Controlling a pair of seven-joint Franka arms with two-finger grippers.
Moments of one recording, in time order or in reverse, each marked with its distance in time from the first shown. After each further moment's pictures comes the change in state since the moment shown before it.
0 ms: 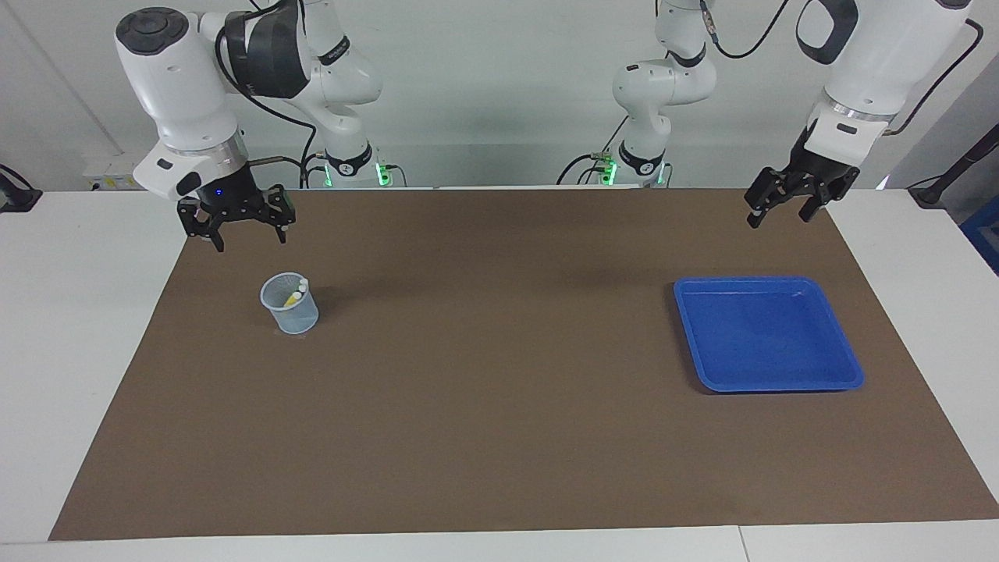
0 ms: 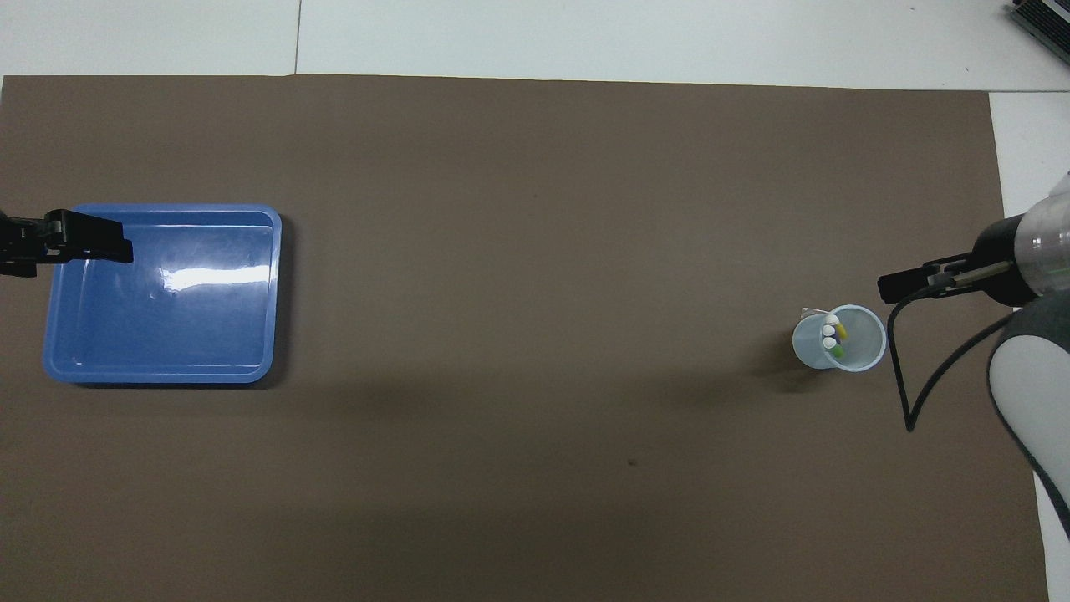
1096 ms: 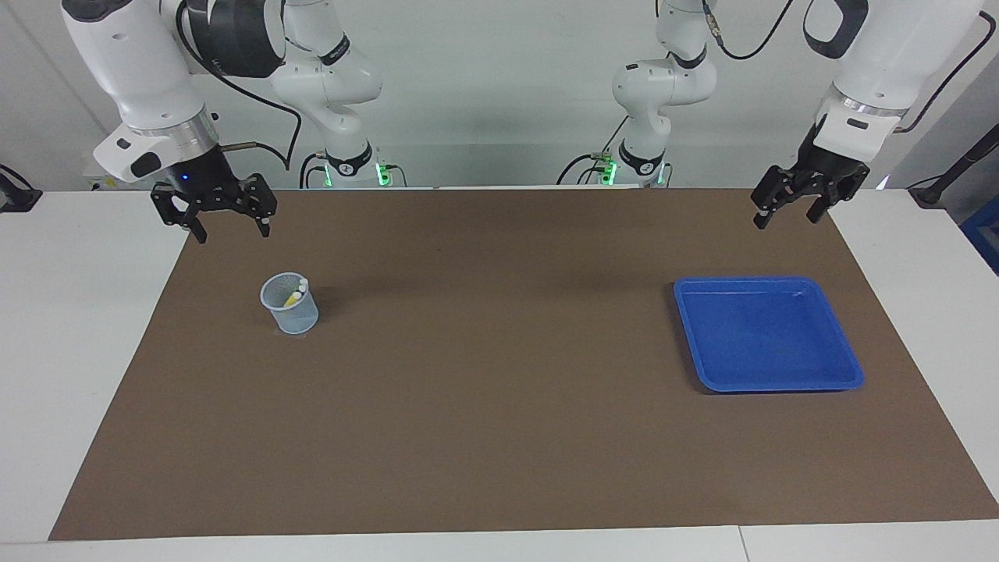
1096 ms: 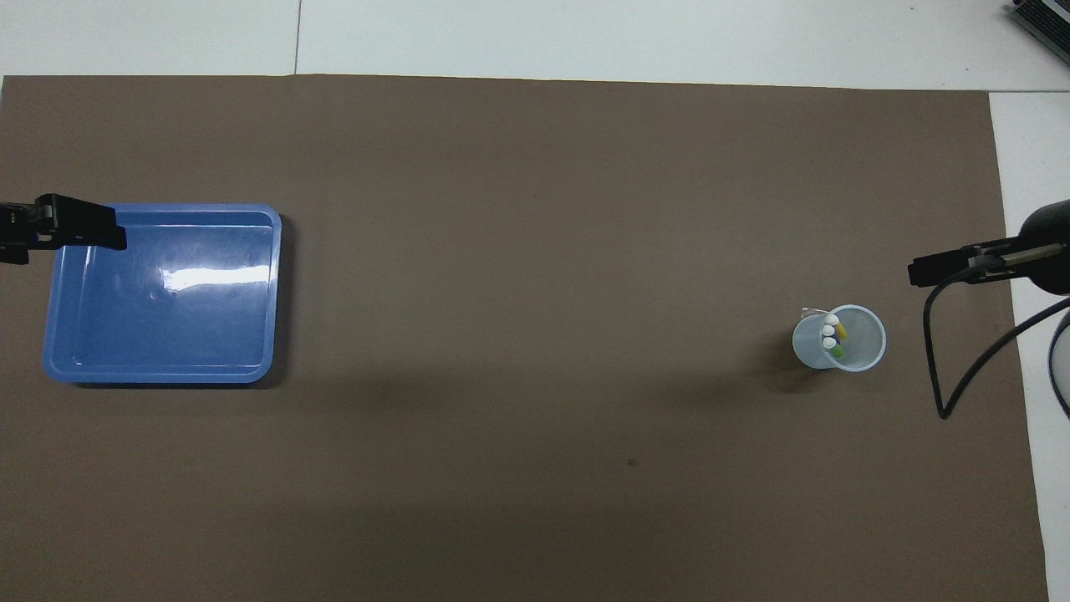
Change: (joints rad) left arm -0.012 0.028 0.013 0.053 0.003 -0.017 0.001; right arm 0.082 0.015 -0.118 0.057 0.007 -0.026 0.009
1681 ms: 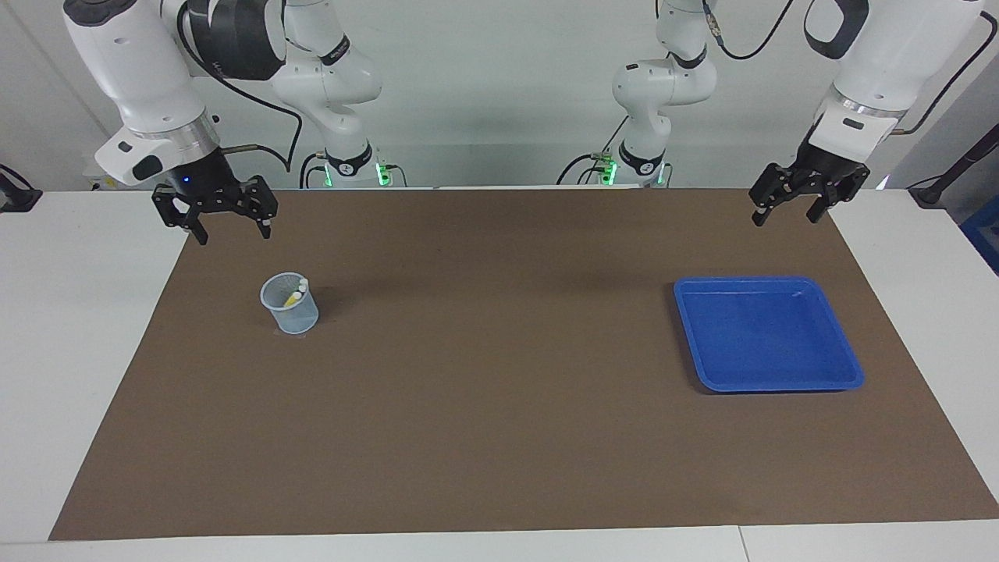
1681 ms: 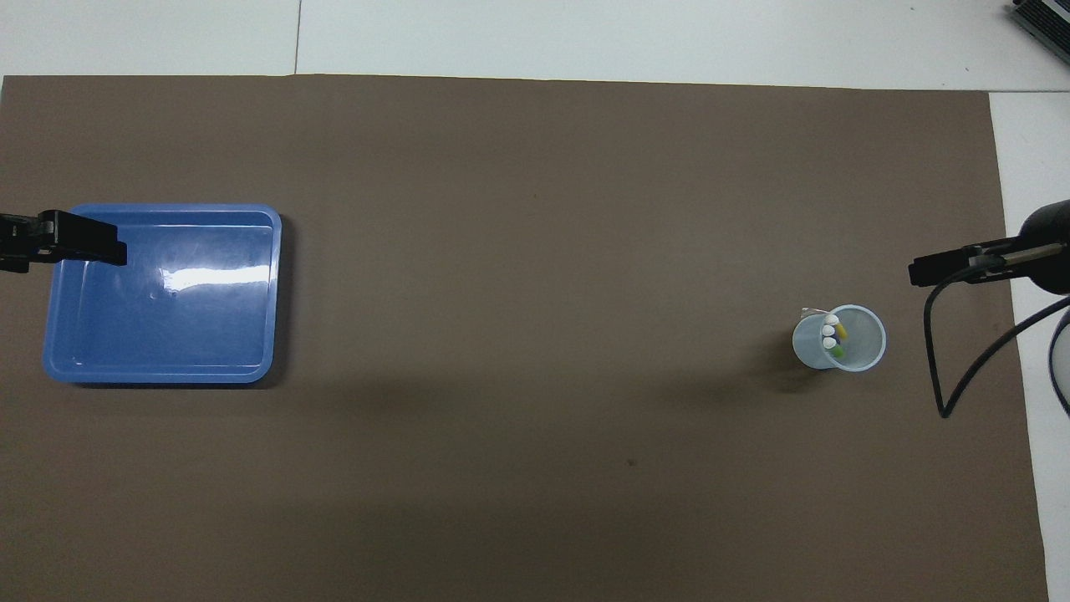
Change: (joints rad) left arm 0.000 0.000 0.004 0.000 0.001 -0.055 0.074; right arm 0.000 0.002 -0.003 0.000 0.000 0.000 0.000
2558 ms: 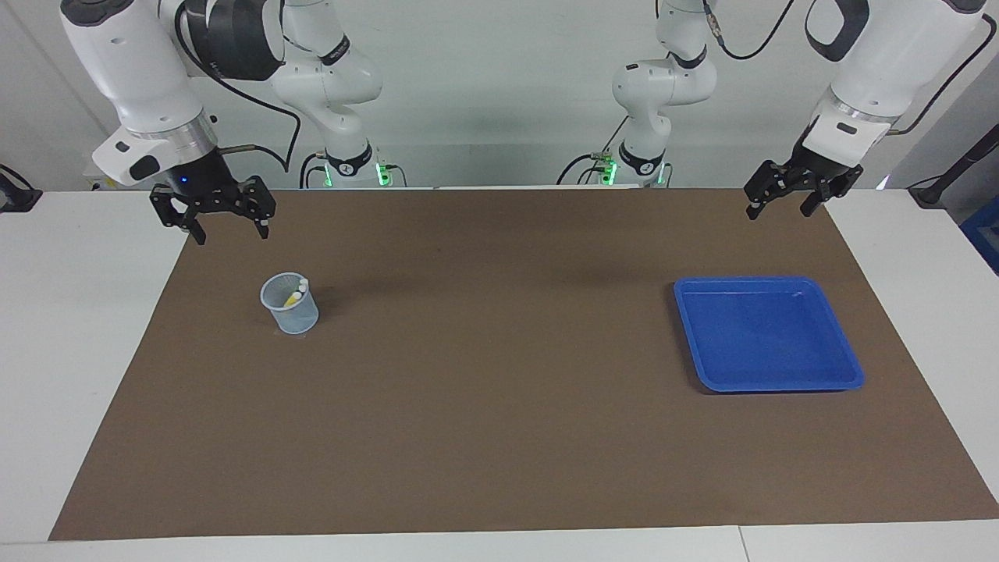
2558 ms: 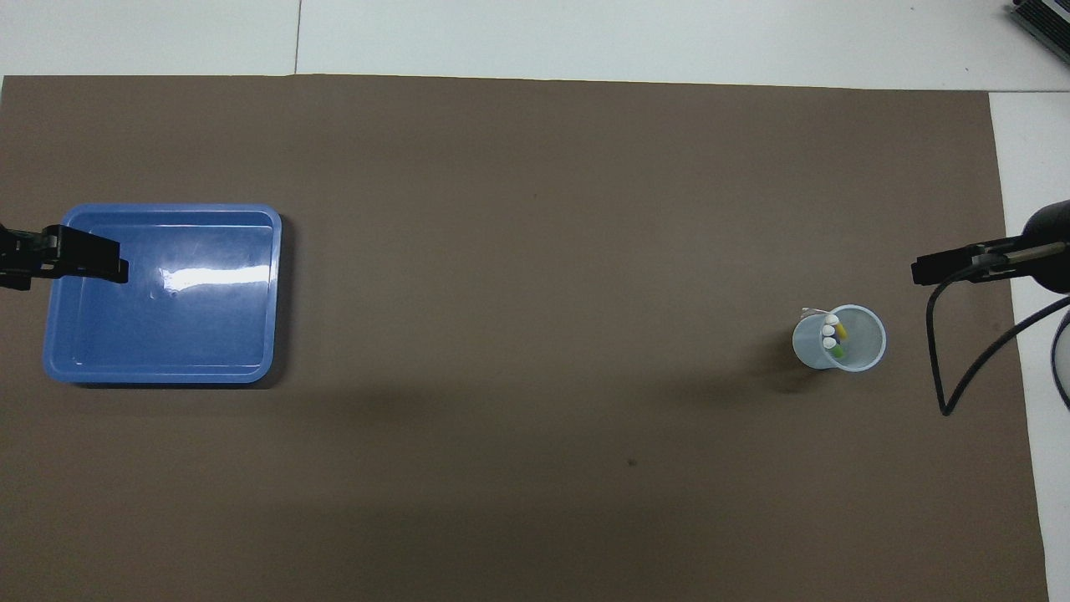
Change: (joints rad) left arm 0.000 0.000 0.001 0.000 0.001 -0.042 0.001; right arm -0.004 0.003 -0.005 -0.002 0.000 0.006 0.000
